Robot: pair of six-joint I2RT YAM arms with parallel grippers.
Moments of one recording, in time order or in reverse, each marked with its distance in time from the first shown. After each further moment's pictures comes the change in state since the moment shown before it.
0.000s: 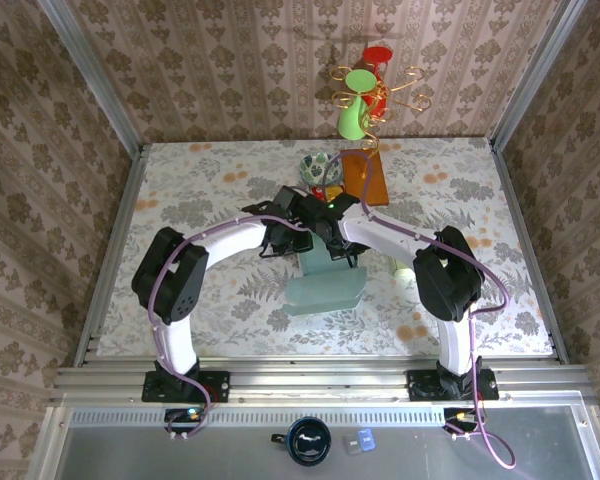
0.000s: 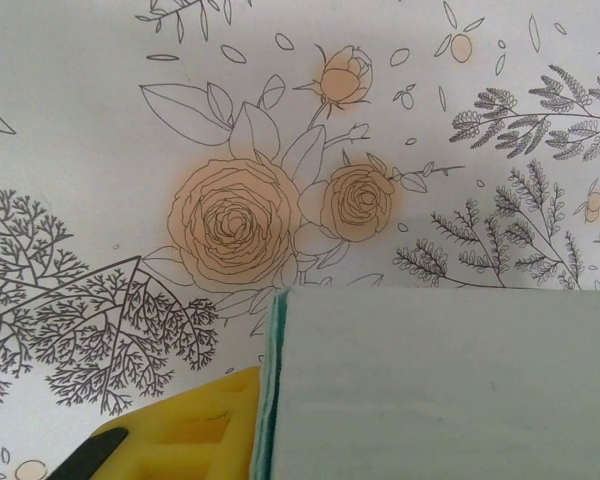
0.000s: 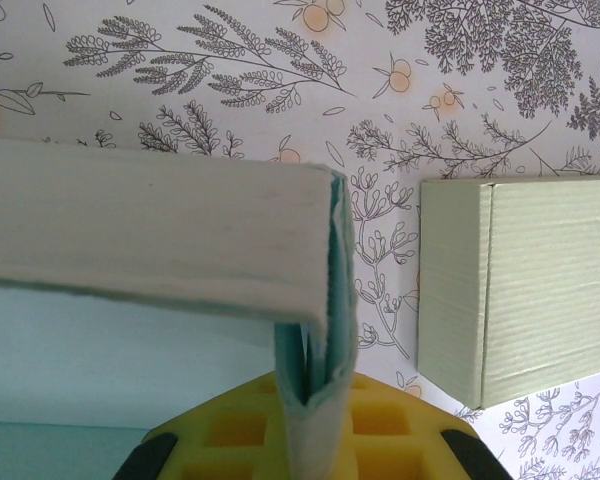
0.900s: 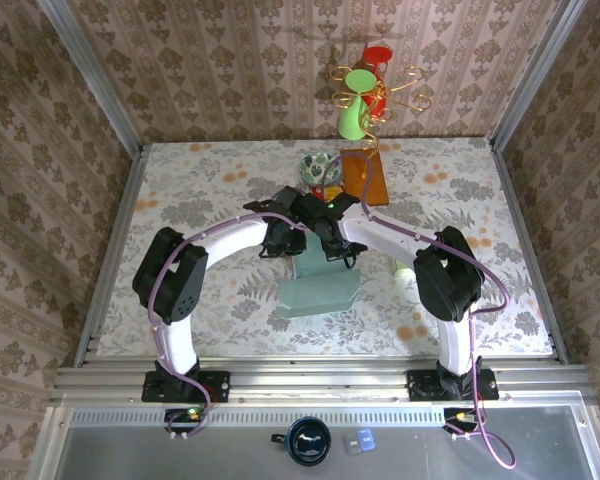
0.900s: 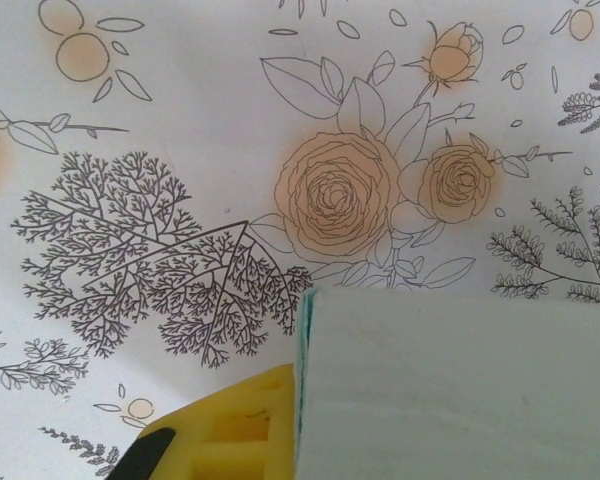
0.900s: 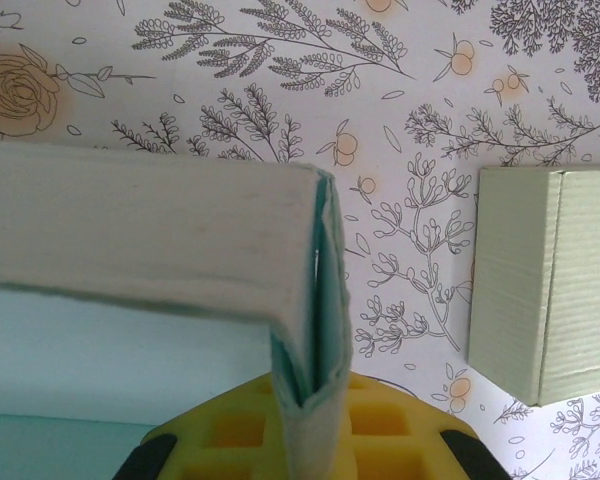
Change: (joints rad) left arm -0.016 0.003 0.043 -0.155 -0.116 0.000; right arm 0.001 0.000 0.005 0.016 -0.084 0.004
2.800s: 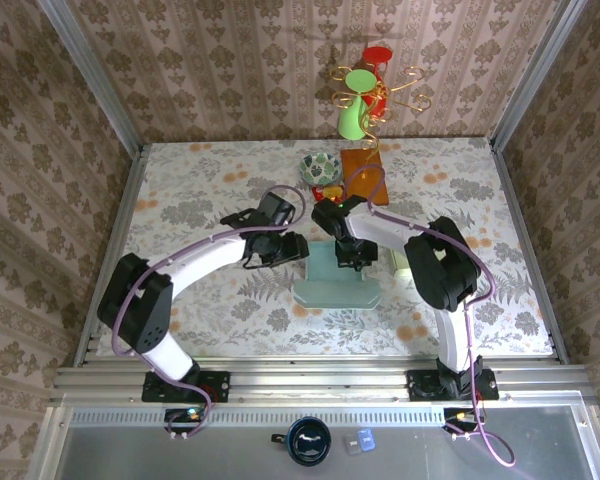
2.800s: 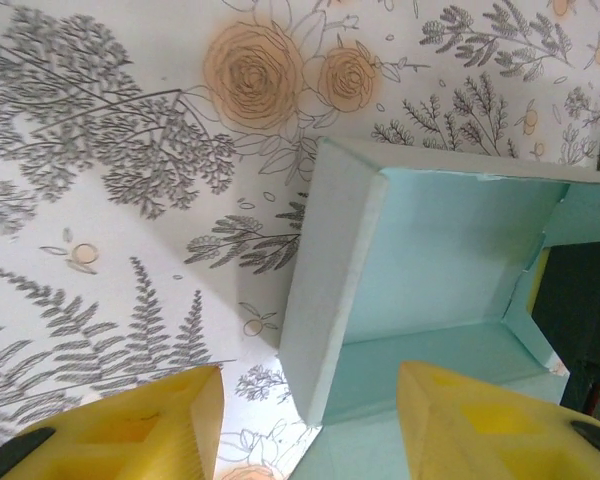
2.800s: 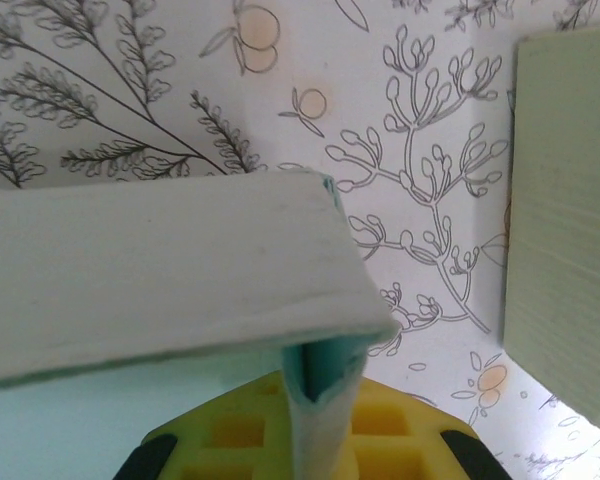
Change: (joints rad) left arm 0.004 -0.267 -0.187 0.066 0.148 -0.097; right arm -0.118 0.067 -0.095 0.025 -0.139 0.097
